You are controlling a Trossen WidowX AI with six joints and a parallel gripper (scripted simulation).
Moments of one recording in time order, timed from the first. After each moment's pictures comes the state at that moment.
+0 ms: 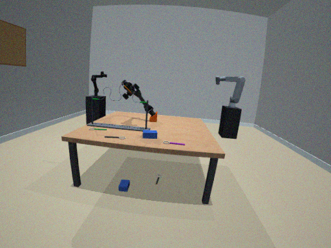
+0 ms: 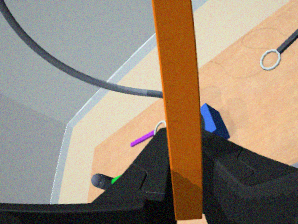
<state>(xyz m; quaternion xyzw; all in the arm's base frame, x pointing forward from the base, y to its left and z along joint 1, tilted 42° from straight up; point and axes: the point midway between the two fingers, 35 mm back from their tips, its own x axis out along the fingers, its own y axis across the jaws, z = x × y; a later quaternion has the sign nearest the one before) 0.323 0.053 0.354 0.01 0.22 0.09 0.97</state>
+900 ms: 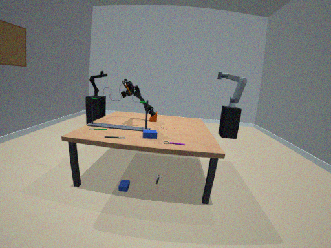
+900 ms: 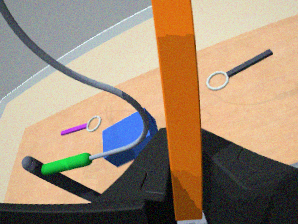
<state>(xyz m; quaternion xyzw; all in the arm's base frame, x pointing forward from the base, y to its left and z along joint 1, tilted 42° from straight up) 0.324 0.040 0.357 -0.15 0.22 0.04 0.96</state>
